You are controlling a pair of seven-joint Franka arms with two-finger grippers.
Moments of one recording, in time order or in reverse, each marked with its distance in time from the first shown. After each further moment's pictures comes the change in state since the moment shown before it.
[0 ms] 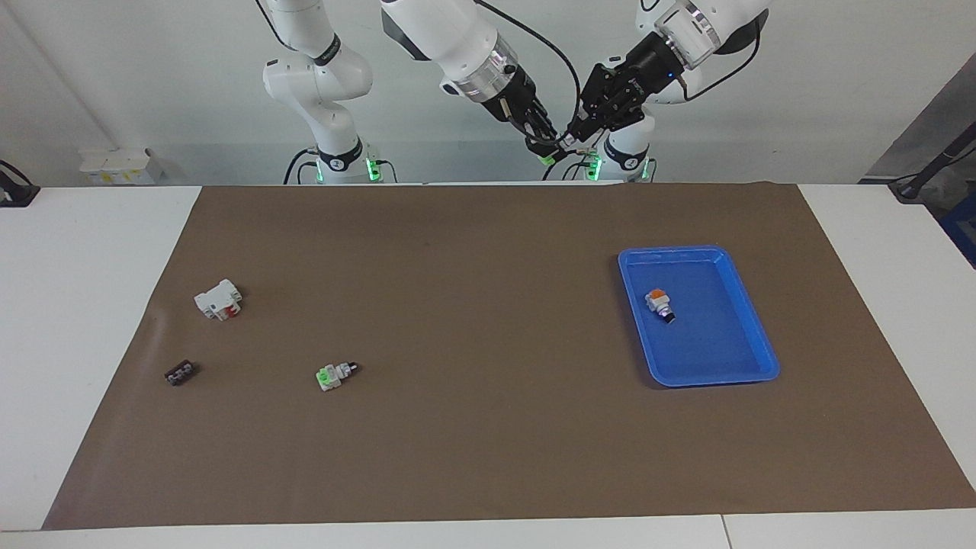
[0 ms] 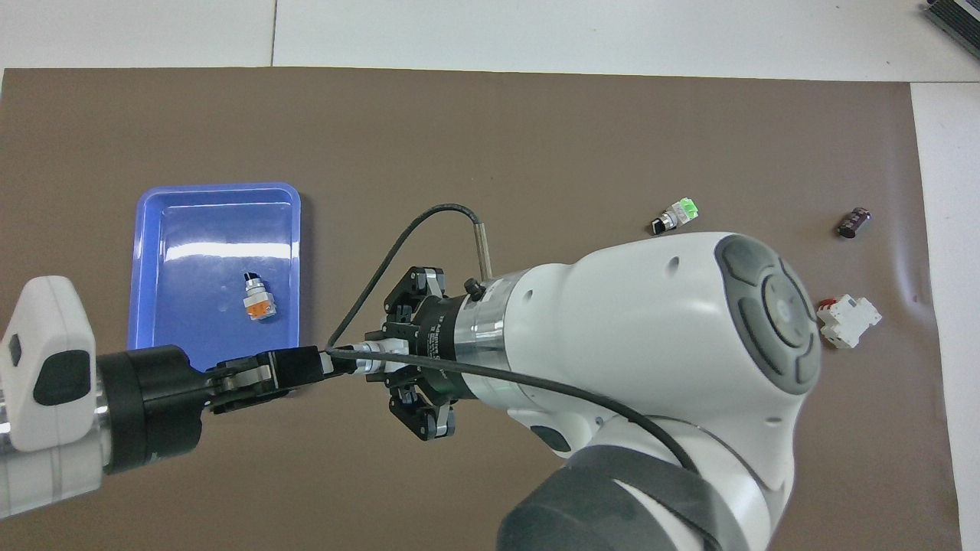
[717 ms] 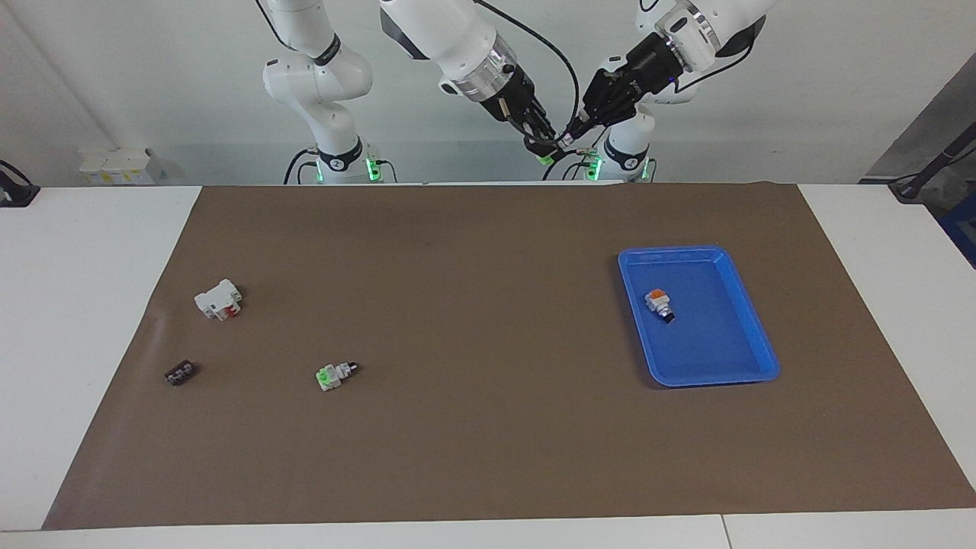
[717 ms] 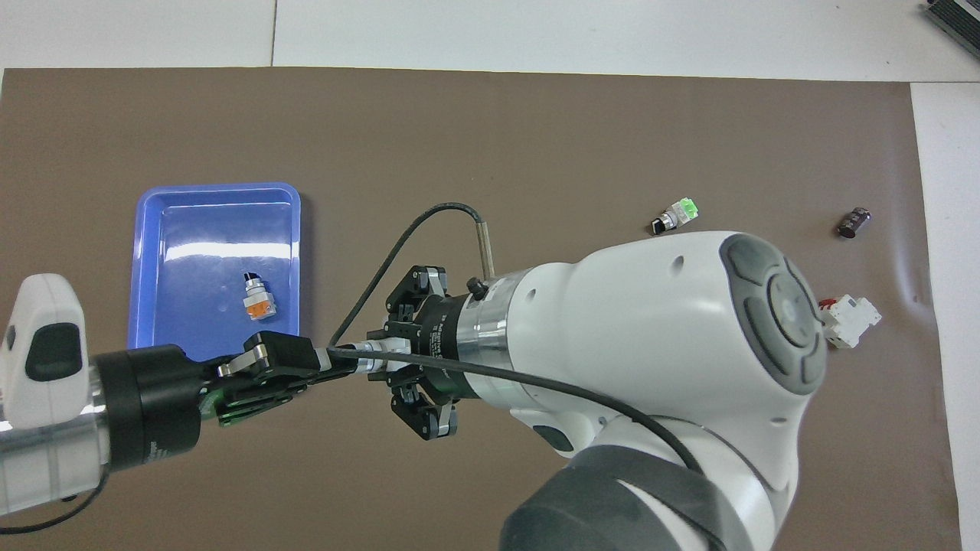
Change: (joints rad) left arm -0.001 -0.001 0.005 -0.008 -0.033 0.005 -0.270; right arm -0.003 -0.003 -0.001 0.001 -0.001 -0.003 0.000
